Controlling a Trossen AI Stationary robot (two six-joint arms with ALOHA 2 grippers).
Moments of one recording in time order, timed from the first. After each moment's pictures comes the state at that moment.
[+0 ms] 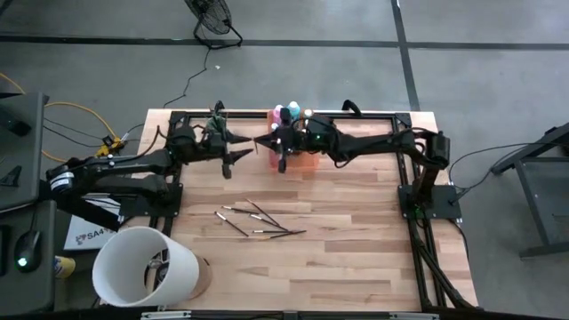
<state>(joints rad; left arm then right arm) 0.46 0.94 0.40 0.60 0.26 0.14 -0.24 1.82 1.23 0.68 -0.23 -0.21</state>
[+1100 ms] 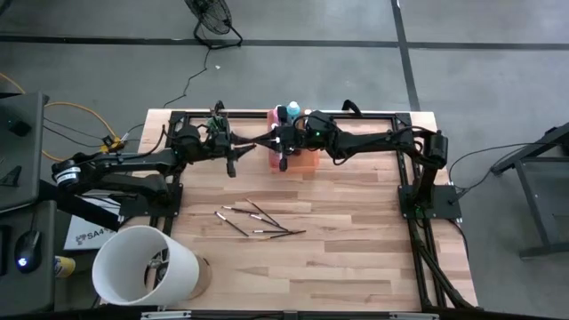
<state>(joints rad) 0.46 1.03 0.40 0.71 0.26 0.14 -0.27 1.84 1.25 0.71 -0.34 -0.23</state>
